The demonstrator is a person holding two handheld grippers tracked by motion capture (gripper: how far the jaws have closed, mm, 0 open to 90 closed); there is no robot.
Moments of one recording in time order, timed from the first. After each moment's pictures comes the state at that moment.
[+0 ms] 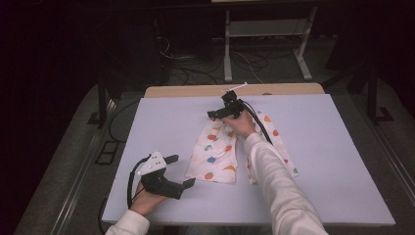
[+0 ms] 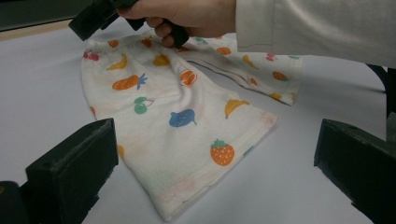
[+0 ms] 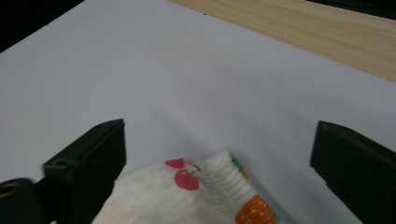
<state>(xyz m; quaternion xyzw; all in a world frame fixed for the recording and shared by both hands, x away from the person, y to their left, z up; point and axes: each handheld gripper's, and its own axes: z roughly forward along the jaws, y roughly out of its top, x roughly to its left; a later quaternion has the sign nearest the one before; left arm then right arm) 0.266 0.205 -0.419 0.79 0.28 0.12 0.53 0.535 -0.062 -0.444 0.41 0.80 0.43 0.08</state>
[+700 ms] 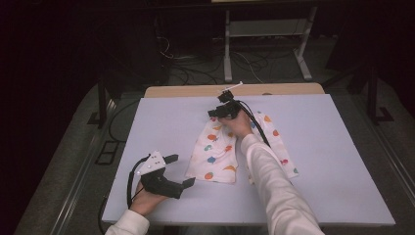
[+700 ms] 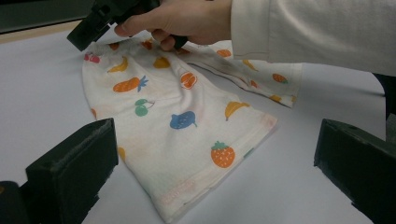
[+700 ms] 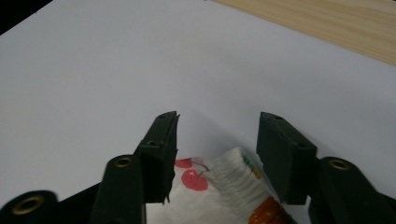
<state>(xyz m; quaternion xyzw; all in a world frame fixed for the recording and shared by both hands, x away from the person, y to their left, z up) 0.266 0.205 -0.419 0.79 0.28 0.12 0.53 0.536 -0.052 -0.443 0.42 0.81 0.40 0.07</state>
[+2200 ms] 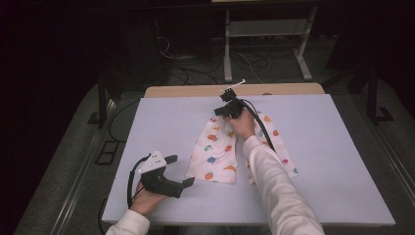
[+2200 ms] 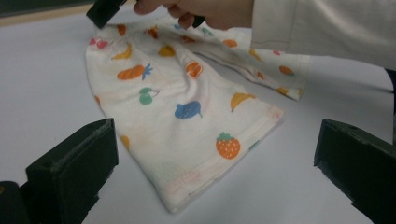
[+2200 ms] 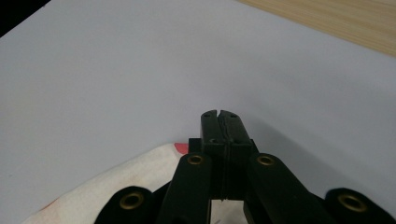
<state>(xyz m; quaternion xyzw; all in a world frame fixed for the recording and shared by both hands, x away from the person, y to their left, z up) 0.270 0.206 -0.421 0.80 0.30 0.11 0.51 0.526 -0.060 -0.429 0.43 0.82 0.39 0.06</state>
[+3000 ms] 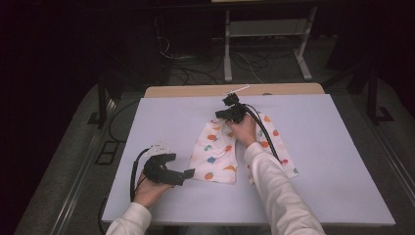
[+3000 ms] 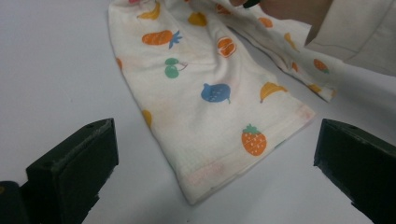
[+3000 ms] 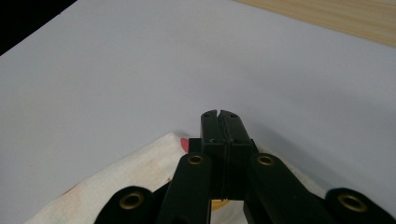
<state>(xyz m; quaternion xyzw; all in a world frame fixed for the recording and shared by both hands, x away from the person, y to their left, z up) 0.297 0.202 -0.420 0.80 0.40 0.07 0.45 0.506 -0.065 -0.430 0.43 0.80 0.41 0.06</state>
